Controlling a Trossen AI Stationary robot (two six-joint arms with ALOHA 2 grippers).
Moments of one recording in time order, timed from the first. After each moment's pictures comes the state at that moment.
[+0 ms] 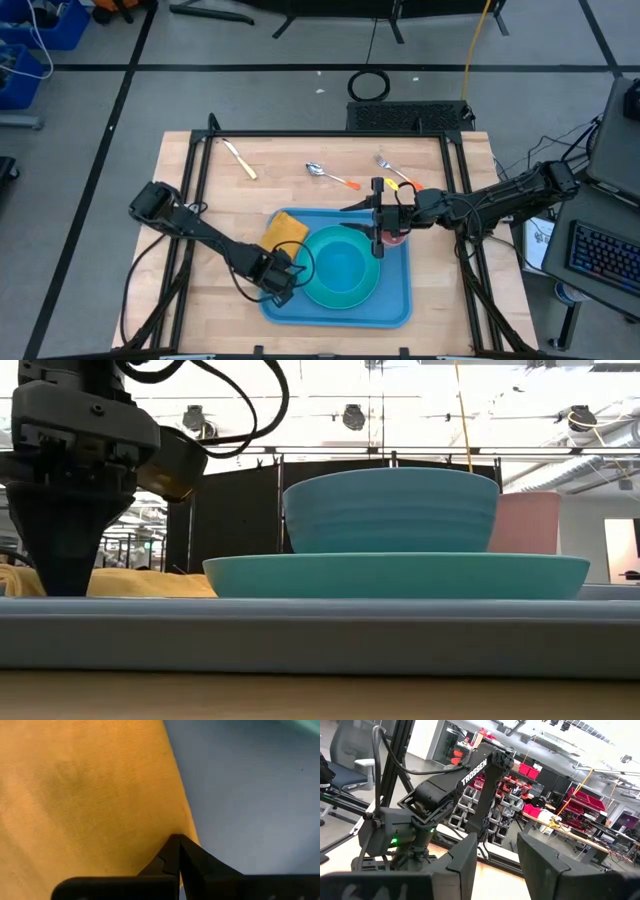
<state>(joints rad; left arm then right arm) -0.48 1.83 1.09 -0.65 0.04 -1.21 0.22 1.23 0.78 0.54 0.18 -0.41</state>
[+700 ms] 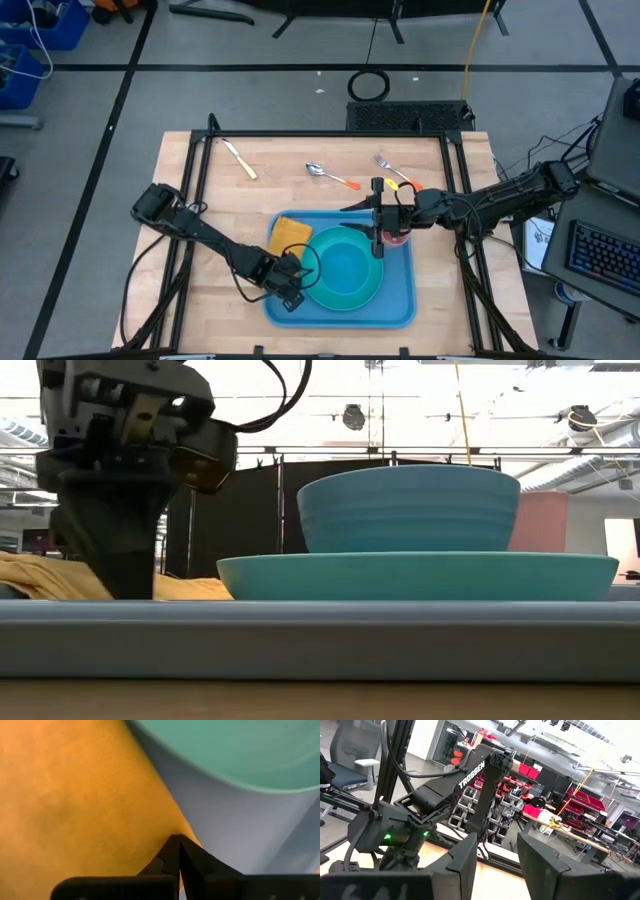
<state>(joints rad) -0.48 1.84 1.08 -0.41 -0.03 -1.20 0.22 1.23 0.78 0.54 0.18 -0.41</state>
